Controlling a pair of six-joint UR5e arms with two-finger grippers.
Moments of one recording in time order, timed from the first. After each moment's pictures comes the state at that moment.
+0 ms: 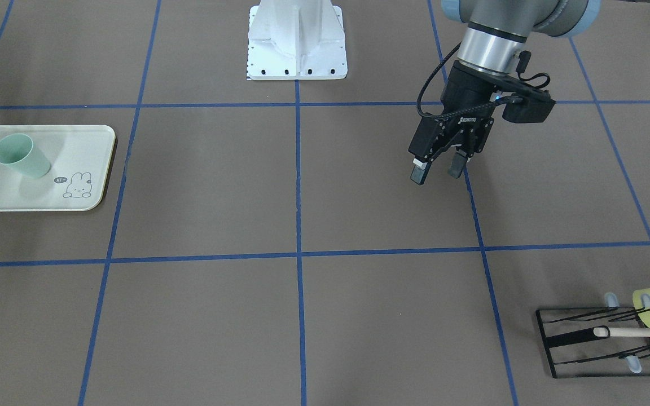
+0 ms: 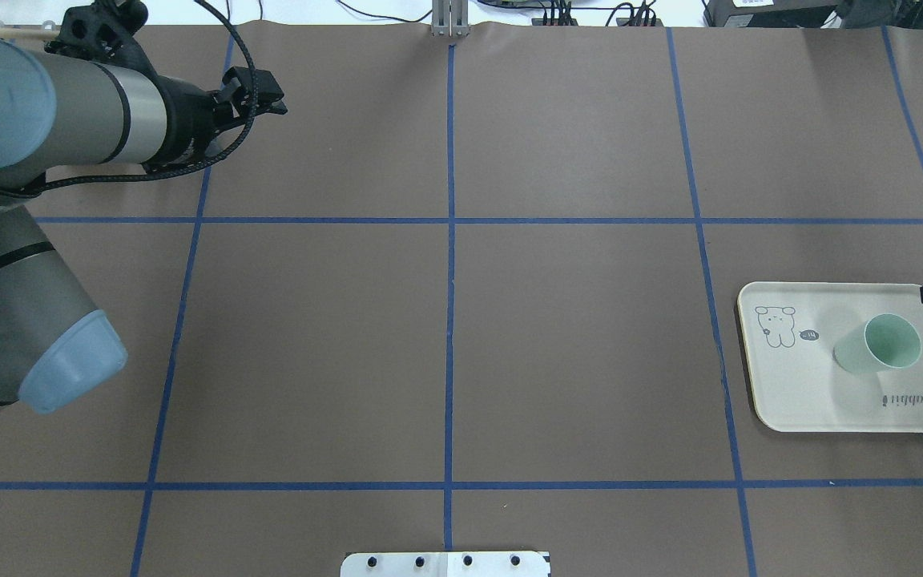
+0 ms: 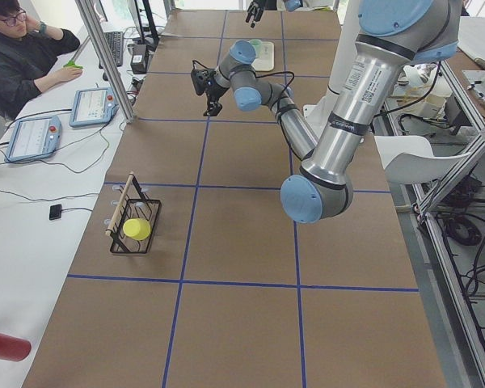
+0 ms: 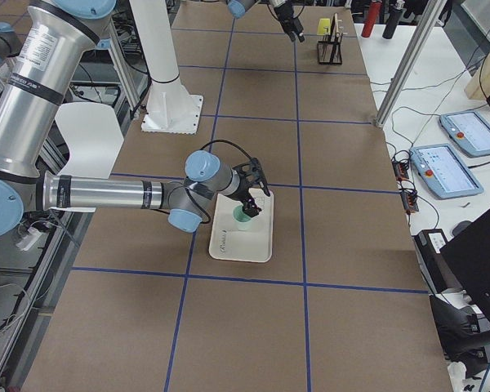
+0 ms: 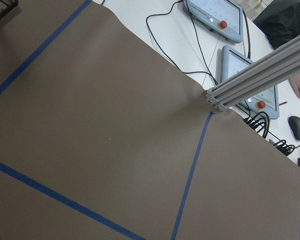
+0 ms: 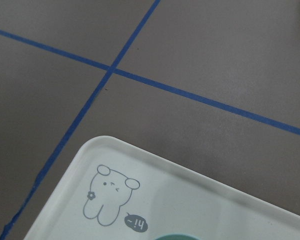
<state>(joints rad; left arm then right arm) -0.80 -1.98 -1.97 -1.88 -1.69 -1.56 1.14 -1.96 1.87 -0.42 2.15 0.70</state>
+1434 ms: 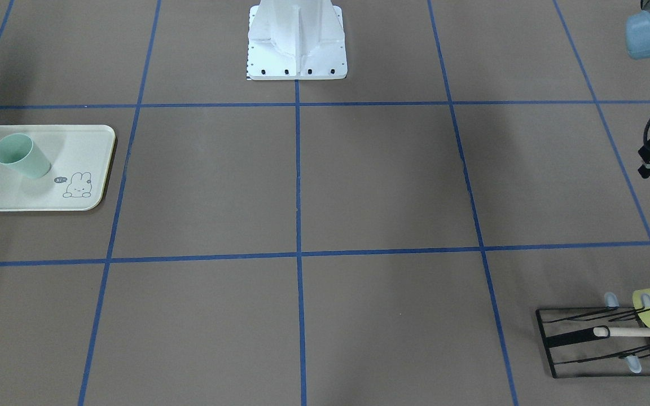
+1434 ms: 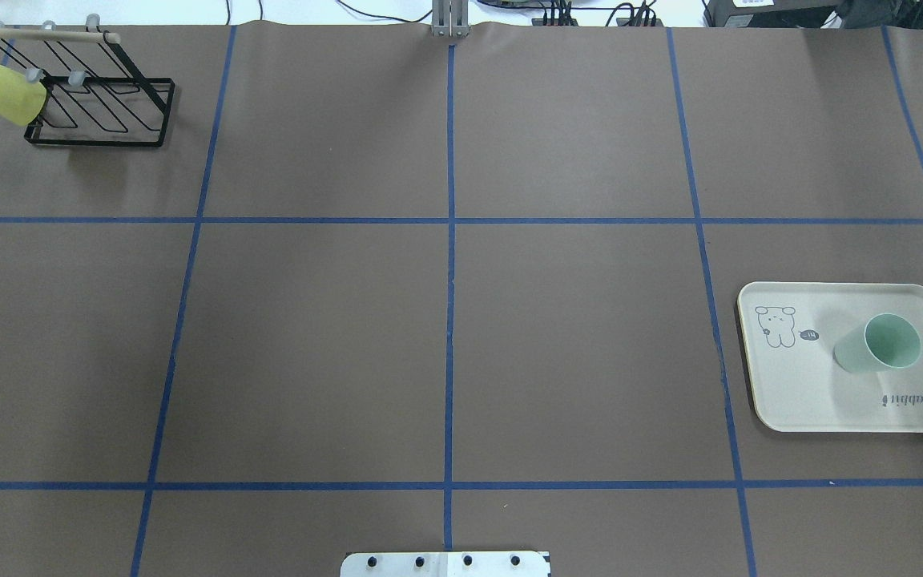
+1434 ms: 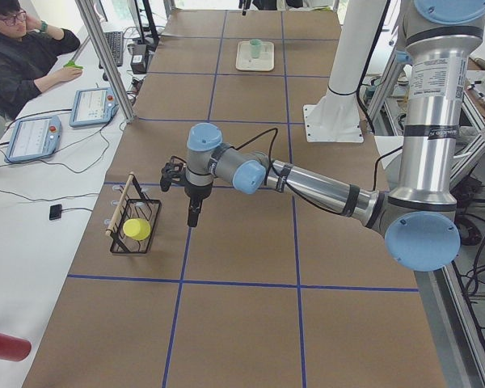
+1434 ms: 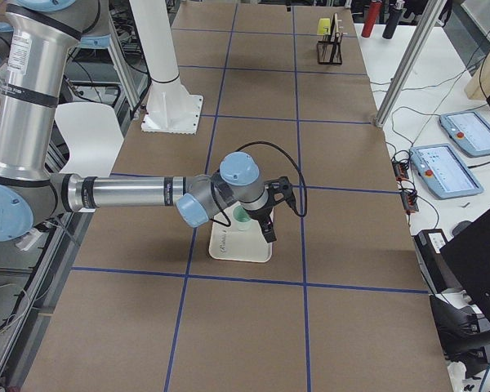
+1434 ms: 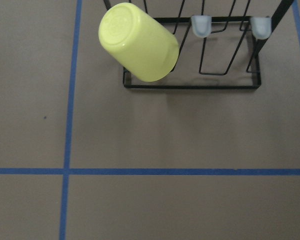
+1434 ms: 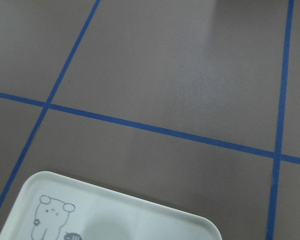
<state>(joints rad) -1.33 -1.59 -1.82 -1.73 -2.18 -0.43 1.40 -1.81 1.86 -1.08 2.31 0.22</state>
